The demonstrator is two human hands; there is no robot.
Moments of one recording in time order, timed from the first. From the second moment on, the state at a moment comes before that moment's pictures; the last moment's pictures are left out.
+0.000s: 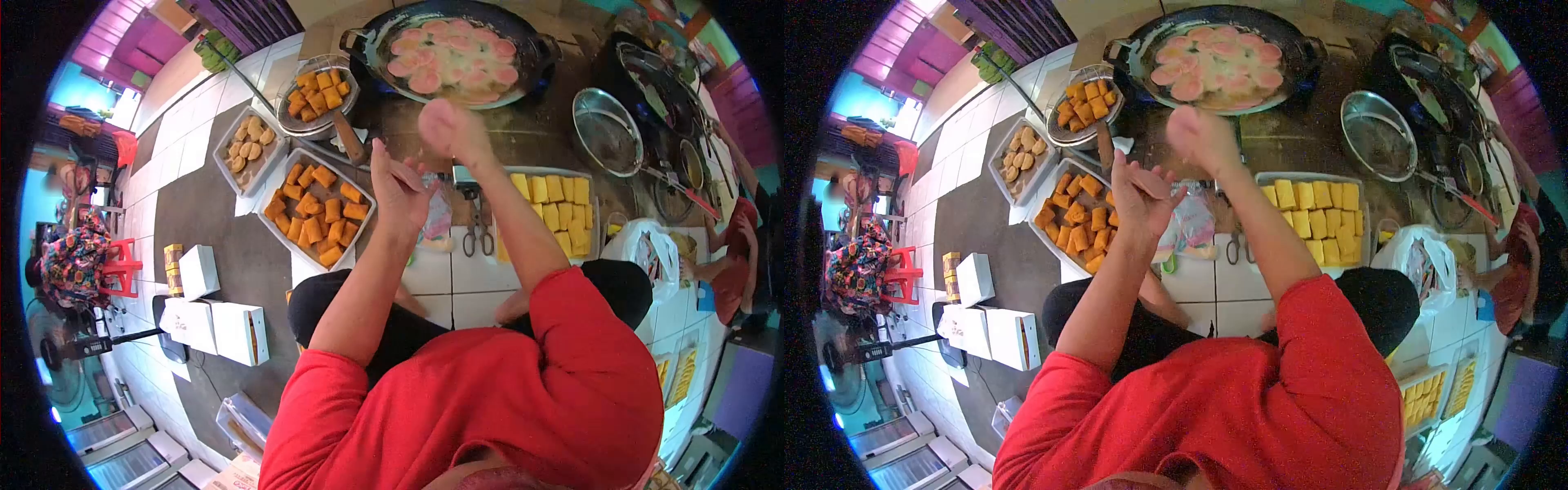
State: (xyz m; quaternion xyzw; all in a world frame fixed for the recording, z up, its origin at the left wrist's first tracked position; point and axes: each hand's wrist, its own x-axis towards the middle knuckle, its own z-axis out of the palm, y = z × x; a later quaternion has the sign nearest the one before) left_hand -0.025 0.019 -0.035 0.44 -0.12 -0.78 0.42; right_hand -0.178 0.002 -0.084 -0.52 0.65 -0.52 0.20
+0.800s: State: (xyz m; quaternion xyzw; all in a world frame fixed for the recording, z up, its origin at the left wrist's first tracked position) left_hand -0.020 0.006 -0.027 0.26 -0.32 -0.68 0.60; right_hand -0.118 0.077 0.027 -0.61 0.56 -0.48 0.27
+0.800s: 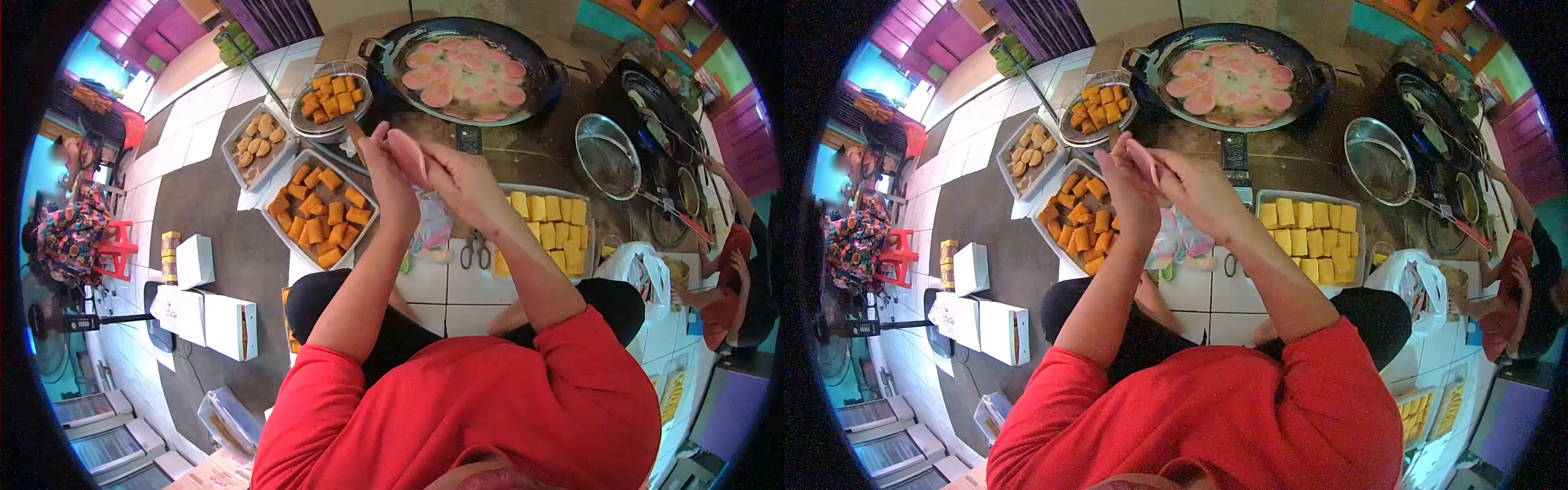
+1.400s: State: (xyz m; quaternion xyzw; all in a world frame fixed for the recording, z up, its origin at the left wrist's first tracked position) left_hand -0.015 0.011 -0.045 0.25 -0.30 -0.69 0.61; right_hand -0.100 0.067 0.009 -0.67 0.58 -0.43 0.14
